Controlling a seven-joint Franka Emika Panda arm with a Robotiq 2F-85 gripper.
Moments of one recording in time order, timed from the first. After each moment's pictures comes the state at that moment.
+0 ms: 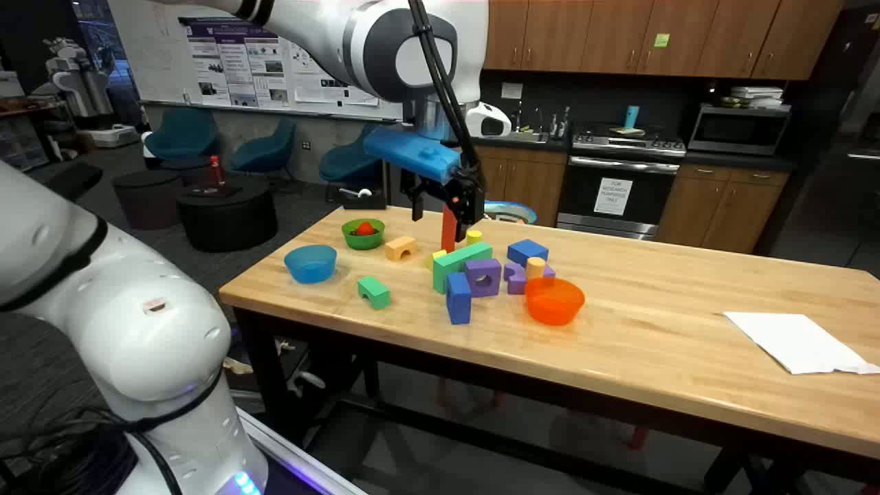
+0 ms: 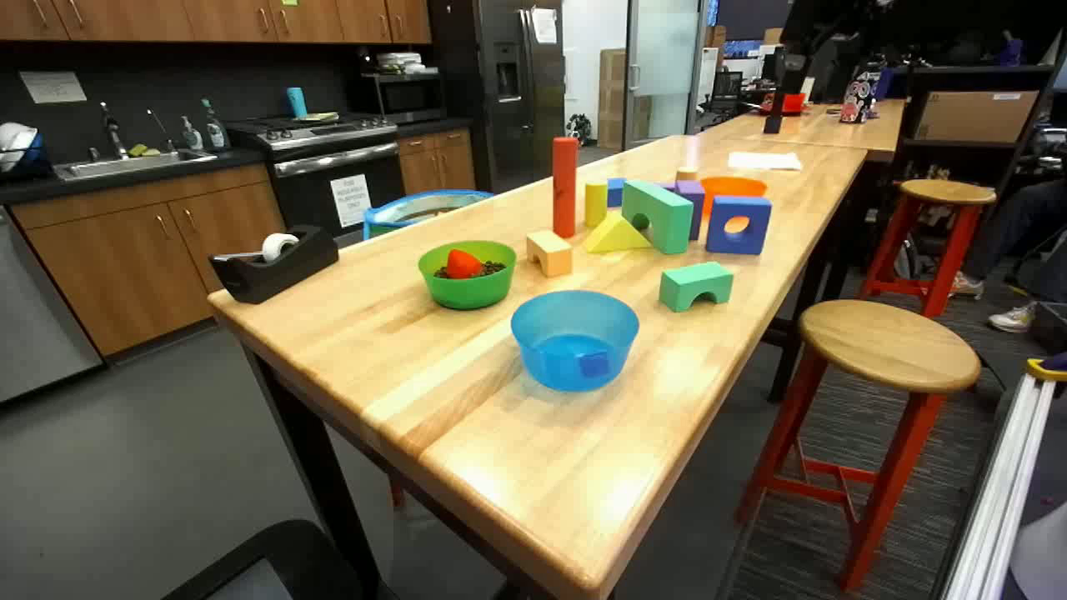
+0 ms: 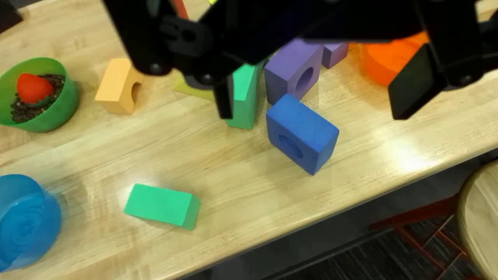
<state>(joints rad) -0.17 -0.57 -0.31 -2.48 -0.03 2.02 -0.24</state>
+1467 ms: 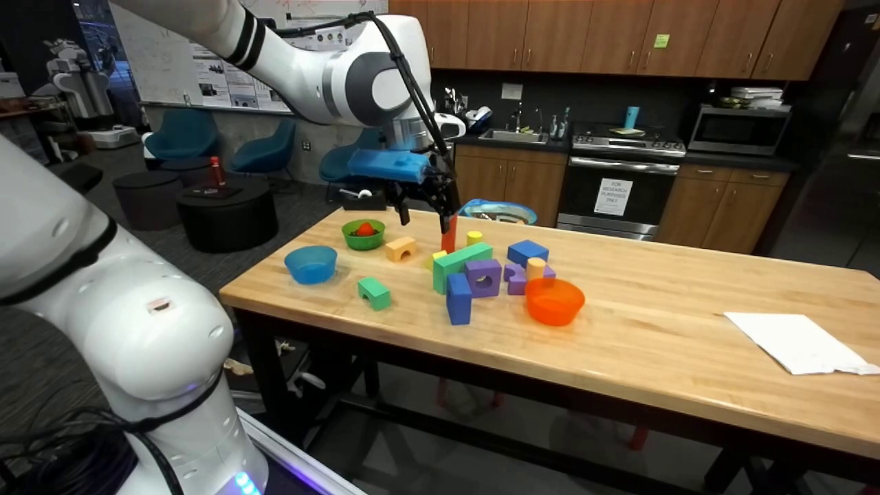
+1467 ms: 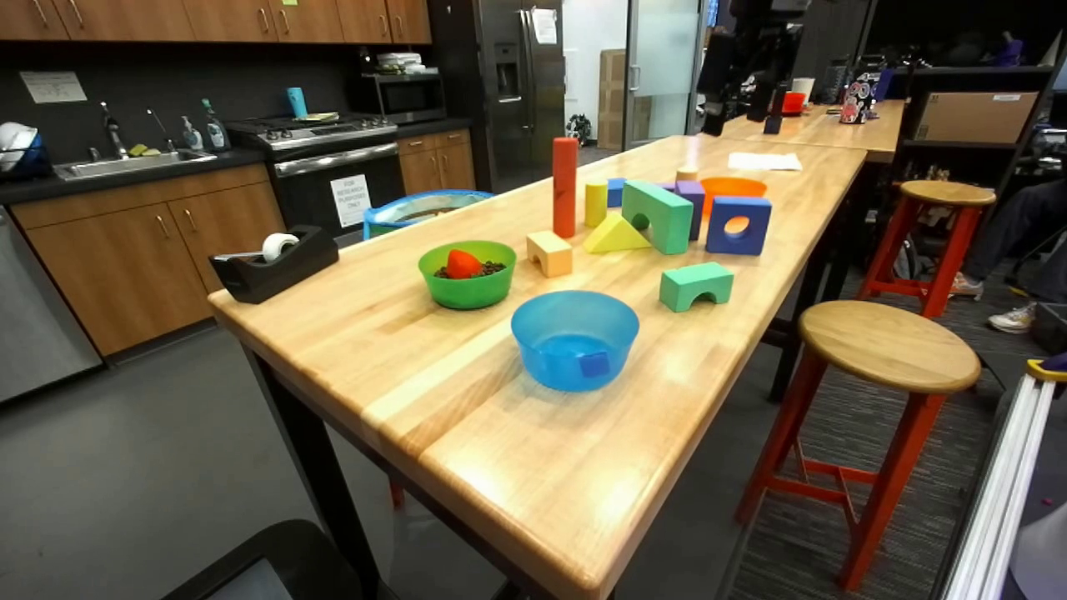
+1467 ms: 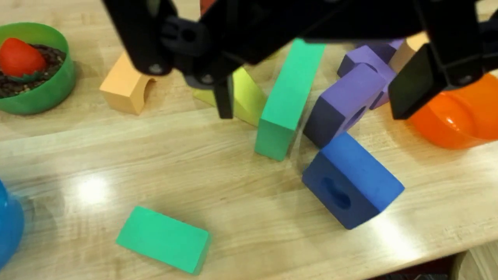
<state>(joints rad) -0.14 -0.47 -0.10 -2.54 -0.11 2.26 -0.11</state>
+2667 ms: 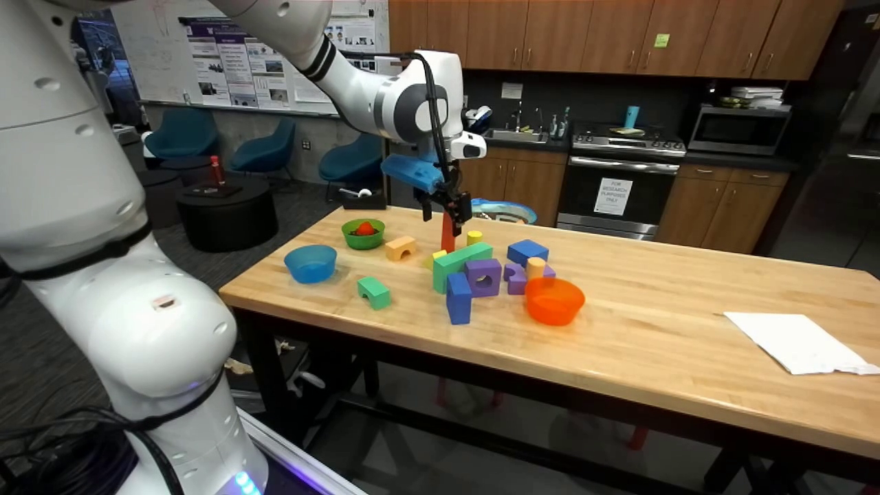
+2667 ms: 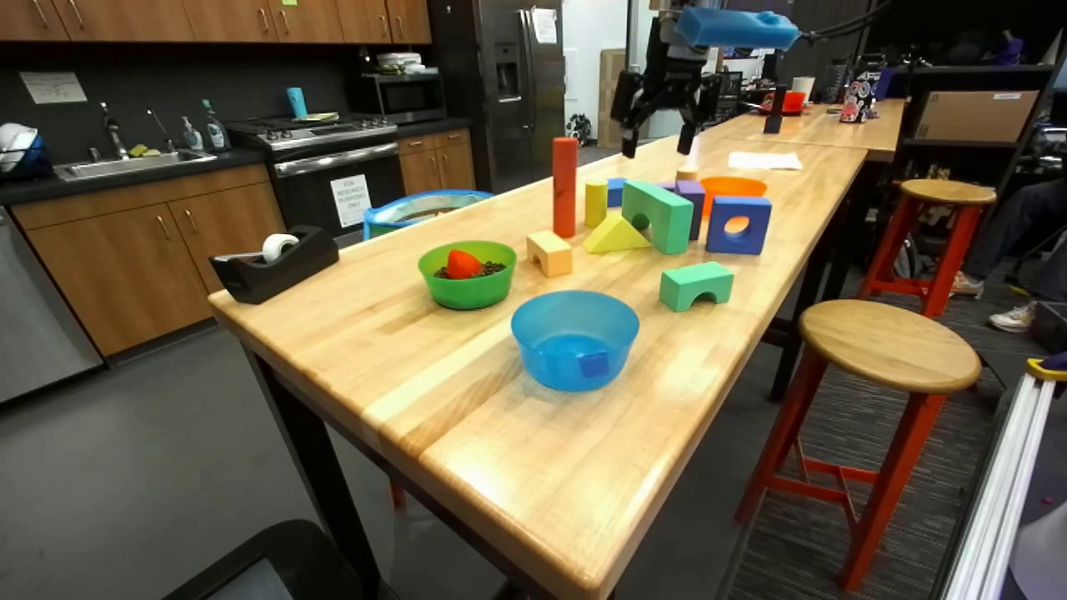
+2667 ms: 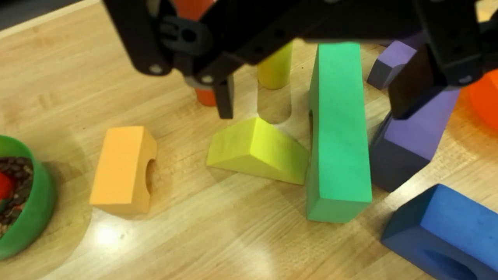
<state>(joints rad) -0.12 -0.13 -0.10 -2.30 0.04 2.33 0.08</state>
